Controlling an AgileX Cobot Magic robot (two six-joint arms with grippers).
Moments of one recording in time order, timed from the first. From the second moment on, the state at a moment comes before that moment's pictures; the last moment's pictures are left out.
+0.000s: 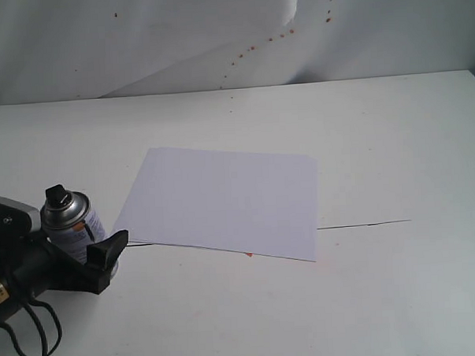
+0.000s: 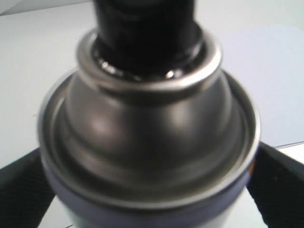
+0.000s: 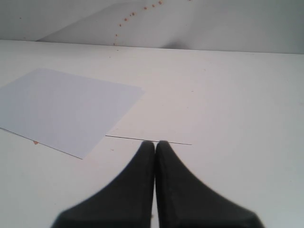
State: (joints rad) left arm -0.16 1.84 -0.22 0.25 -1.11 -0.06; right arm 0.10 0.01 0.00 0.00 0.35 0.03
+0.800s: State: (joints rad) left arm -0.16 1.84 -0.22 0.27 -1.07 -0.06; right arm 0.10 0.01 0.00 0.00 0.35 0.03
